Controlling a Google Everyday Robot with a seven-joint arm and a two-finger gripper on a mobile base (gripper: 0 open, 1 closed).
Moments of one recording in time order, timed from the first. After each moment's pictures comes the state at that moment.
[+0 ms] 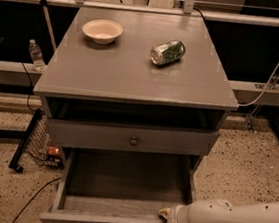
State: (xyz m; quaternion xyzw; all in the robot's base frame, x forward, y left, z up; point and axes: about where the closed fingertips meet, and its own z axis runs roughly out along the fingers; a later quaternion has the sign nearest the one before) arm 0.393 -0.135 0.401 -0.69 0.69 0.08 0.18
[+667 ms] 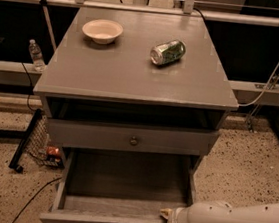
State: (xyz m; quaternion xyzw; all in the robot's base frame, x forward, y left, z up) arm 0.392 -0.134 0.400 -0.69 0.69 0.08 0.18
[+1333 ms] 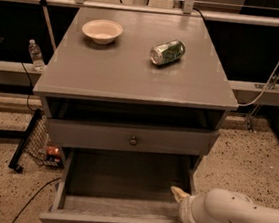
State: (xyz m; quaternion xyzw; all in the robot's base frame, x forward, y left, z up) arm 0.422 -0.162 0.438 -0.69 0.69 0.08 0.22
